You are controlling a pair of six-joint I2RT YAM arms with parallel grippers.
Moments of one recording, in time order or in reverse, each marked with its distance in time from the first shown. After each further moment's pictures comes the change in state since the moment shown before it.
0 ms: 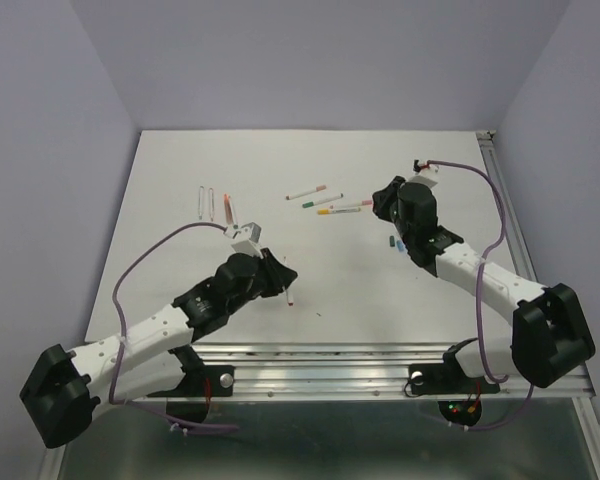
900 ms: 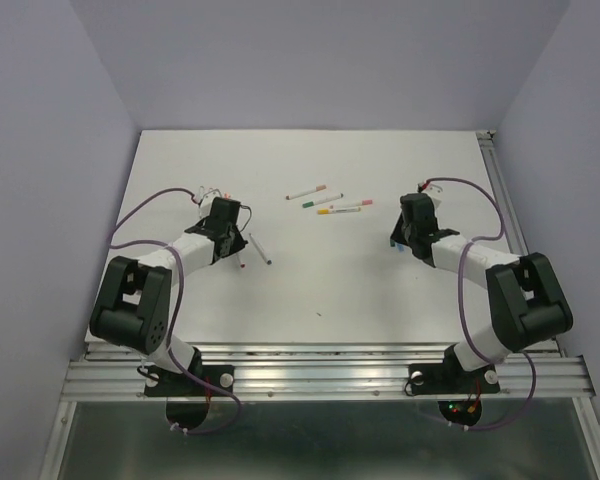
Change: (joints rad) left arm 0.548 0.643 0.356 -0.199 -0.130 0.225; right arm -0.169 0.187 -0.063 -0.205 -0.020 -0.054
